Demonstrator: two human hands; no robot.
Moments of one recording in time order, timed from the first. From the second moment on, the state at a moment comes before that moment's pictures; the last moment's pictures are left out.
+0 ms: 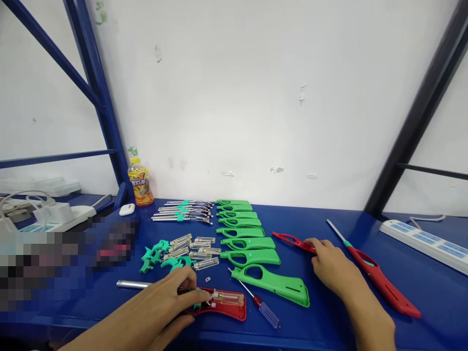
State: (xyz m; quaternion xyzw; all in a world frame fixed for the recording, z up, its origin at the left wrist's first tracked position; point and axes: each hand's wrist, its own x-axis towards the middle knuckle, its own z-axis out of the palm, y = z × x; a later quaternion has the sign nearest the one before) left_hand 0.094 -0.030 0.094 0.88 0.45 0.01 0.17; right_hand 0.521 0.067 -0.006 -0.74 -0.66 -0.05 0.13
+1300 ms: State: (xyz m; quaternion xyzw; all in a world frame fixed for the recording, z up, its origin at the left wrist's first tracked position) left_hand 0.054 0.001 0.076 0.89 0.41 0.20 0.10; right_hand 0.355 -0.026 0.107 -0.50 -0.80 0.31 0.10
